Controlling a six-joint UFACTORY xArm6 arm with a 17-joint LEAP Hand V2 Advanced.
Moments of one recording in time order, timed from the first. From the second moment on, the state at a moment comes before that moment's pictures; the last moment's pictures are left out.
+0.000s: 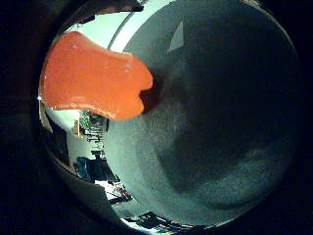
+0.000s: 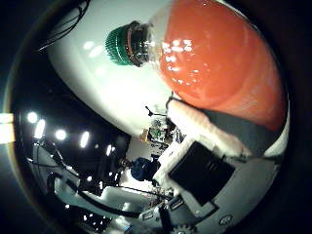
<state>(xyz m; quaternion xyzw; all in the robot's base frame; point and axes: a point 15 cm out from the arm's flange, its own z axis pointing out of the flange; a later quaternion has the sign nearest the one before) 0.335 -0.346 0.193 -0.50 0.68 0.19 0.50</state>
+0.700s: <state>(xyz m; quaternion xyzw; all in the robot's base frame) 0.338 -0.306 0.216 -0.52 0.62 0.25 0.53</state>
